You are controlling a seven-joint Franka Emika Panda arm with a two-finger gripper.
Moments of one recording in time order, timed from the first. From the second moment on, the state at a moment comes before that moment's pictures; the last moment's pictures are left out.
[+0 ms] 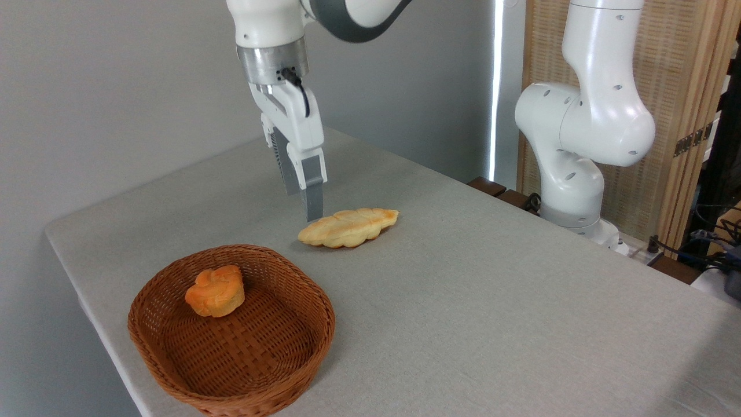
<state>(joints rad) -0.04 -0.17 -0.24 -2.01 -0.08 1.86 0.75</state>
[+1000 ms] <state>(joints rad) -0.05 -0.07 -0.40 -2.15 -0.08 2.09 0.76</state>
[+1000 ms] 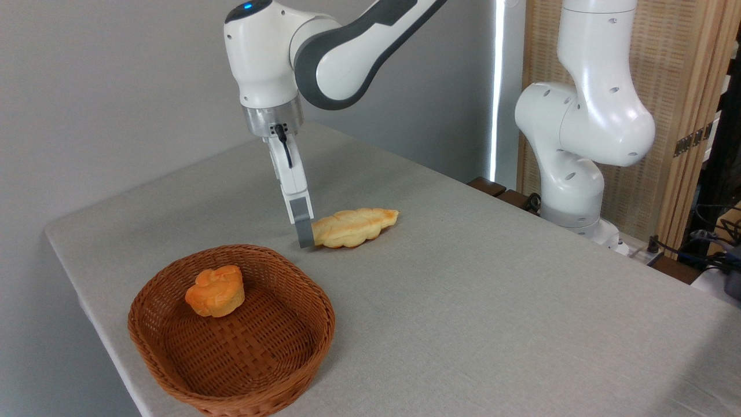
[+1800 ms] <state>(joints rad) -0.05 -0.07 -0.40 -2.19 -0.08 2.00 0.76</state>
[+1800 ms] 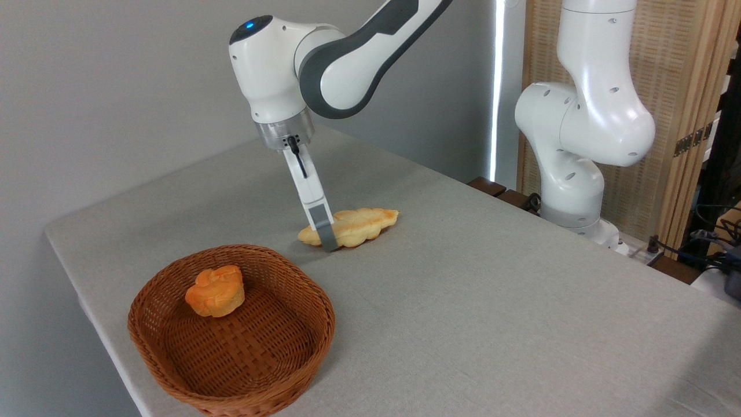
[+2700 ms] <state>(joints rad) -0.04 -0.08 -0.40 -2.19 -0.06 1.91 0.76</state>
